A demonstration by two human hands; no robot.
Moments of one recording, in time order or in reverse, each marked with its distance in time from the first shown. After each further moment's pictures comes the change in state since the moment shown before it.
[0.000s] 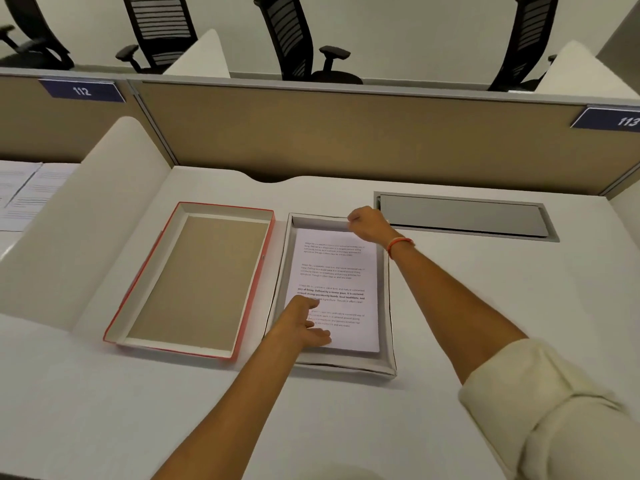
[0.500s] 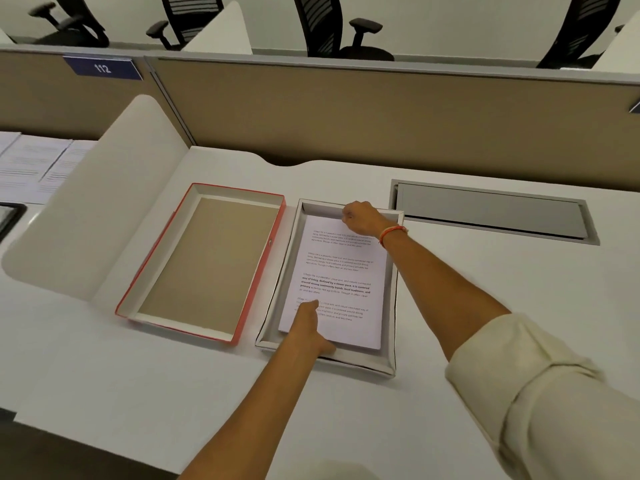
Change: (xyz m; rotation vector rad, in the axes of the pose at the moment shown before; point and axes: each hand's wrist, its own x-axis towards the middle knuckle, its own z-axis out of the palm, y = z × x) left_hand 0.010 -0.035 0.017 -0.163 0.044 -0.011; right_hand 0.033 0.004 0.026 -0.213 -0.189 -0.151
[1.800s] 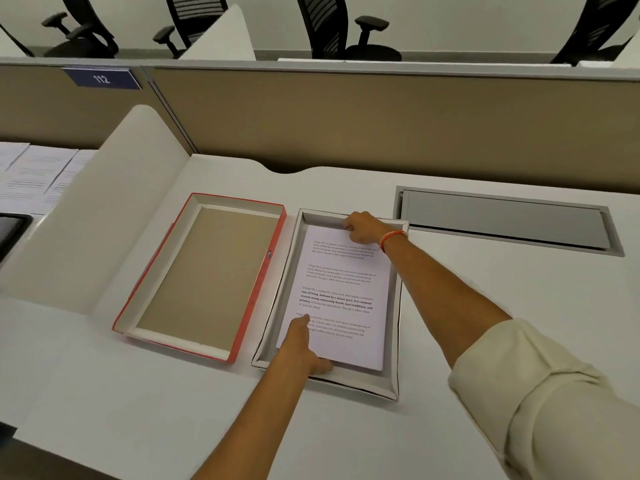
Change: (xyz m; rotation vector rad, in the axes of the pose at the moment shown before) left_hand 0.020 0.009 -0.003 -0.129 0.048 -0.059; right_hand 0.031 0.015 0.002 -0.162 -0.144 -0.074
